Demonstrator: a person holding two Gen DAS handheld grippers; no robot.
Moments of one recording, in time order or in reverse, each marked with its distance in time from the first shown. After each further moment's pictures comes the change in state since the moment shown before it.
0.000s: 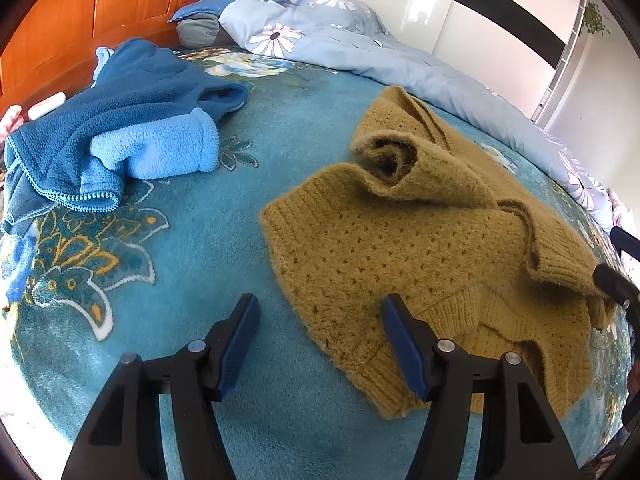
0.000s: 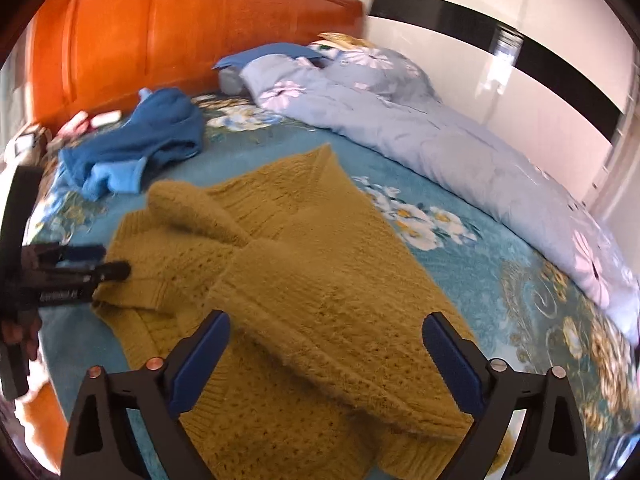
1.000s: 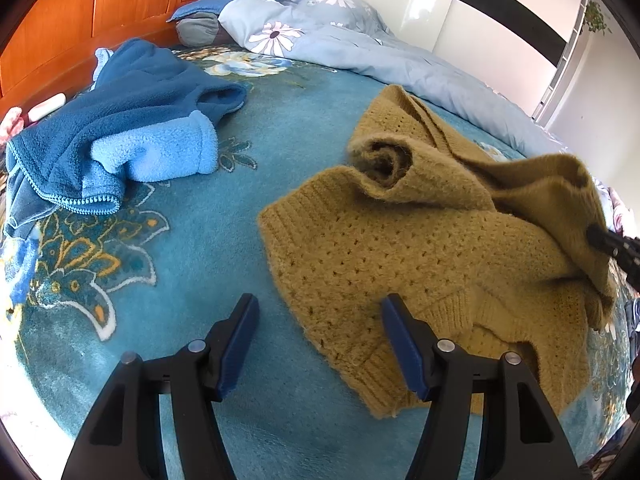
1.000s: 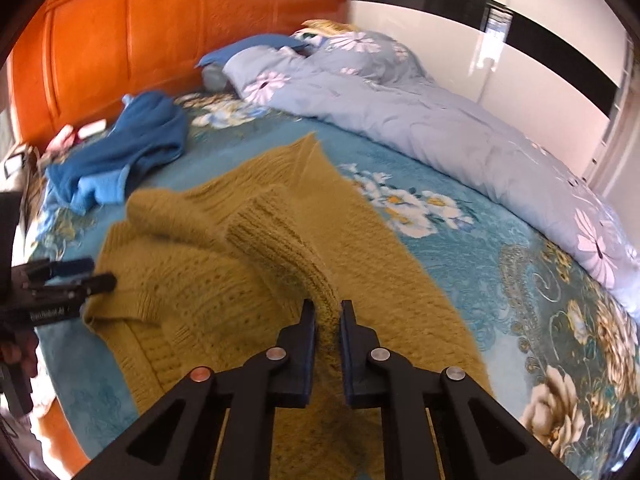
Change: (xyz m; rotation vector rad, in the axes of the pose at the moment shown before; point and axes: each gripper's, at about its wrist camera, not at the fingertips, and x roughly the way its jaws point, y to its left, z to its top) left arm -0.001 -0.002 0.006 0.004 0.014 0.004; right arm 0.004 -0.035 0.009 0.121 0.039 -0.019
